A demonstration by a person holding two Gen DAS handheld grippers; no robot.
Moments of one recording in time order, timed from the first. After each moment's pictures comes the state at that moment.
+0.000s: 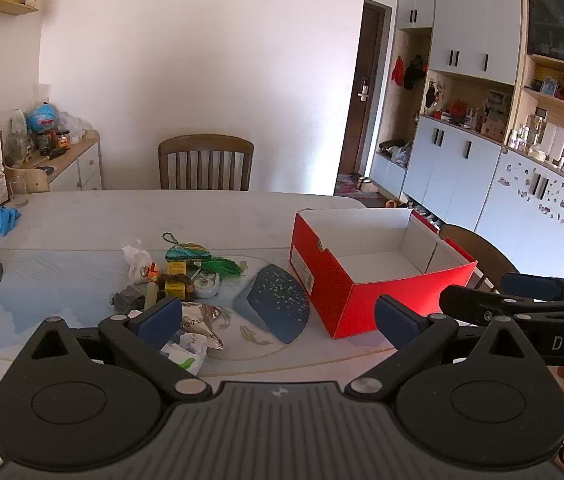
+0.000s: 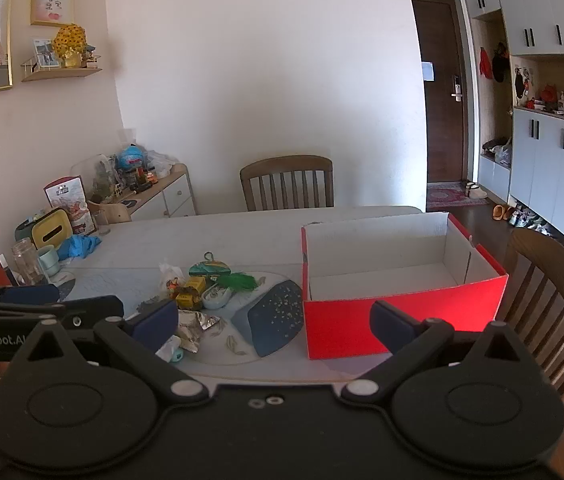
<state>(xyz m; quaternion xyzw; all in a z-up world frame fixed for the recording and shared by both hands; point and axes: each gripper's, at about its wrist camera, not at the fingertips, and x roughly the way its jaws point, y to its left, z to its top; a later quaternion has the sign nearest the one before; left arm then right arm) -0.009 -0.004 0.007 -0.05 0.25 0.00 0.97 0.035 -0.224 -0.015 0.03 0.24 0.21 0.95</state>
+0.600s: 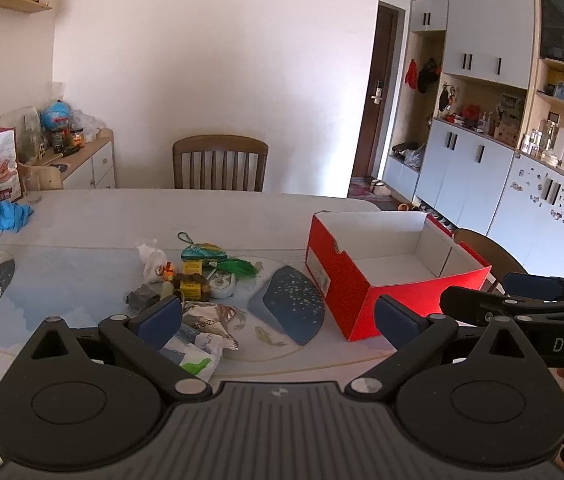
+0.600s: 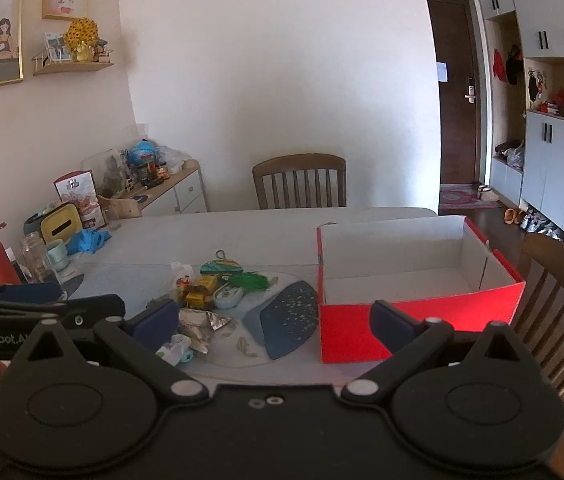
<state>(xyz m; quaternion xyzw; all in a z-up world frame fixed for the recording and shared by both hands) -0.006 0.007 0.004 -0.06 0.26 0.02 0.96 0.043 -0.210 -0.016 0.02 0.24 0.23 0.94</state>
